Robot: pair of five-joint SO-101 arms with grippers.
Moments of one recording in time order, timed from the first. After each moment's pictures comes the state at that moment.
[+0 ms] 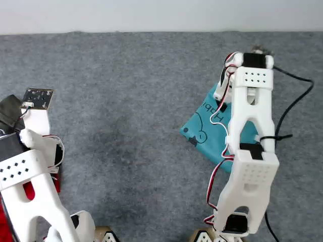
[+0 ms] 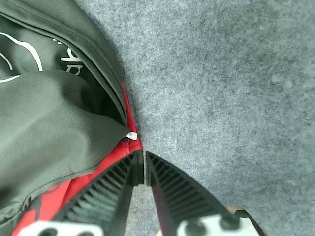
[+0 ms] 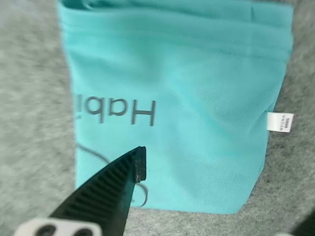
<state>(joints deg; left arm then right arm) -28.4 -35.2 29.1 98.7 -16.4 2.1 35.5 -38.6 100.1 -29.4</state>
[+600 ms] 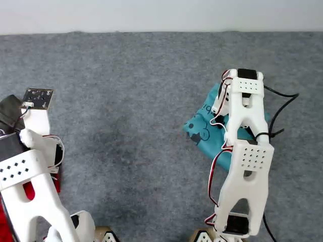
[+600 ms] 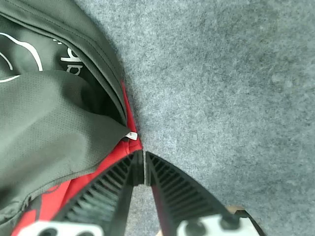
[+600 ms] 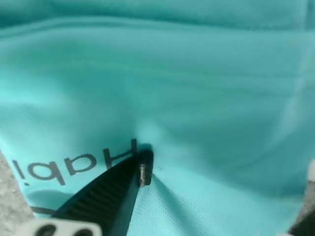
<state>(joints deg) -28.4 -35.2 29.1 98.7 -16.4 4.2 53.6 -40.8 93.4 -30.9</state>
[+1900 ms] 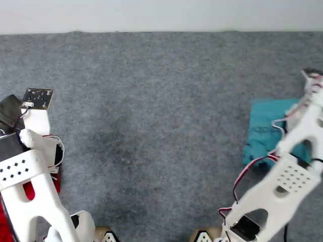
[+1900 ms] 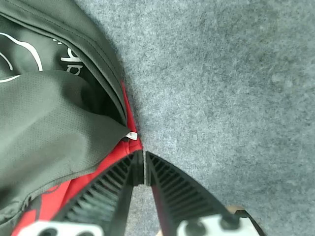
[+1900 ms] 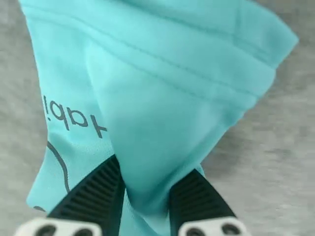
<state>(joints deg) -28.4 -35.2 29.1 98.7 -16.4 35.7 41.4 -44.9 99.6 33.2</state>
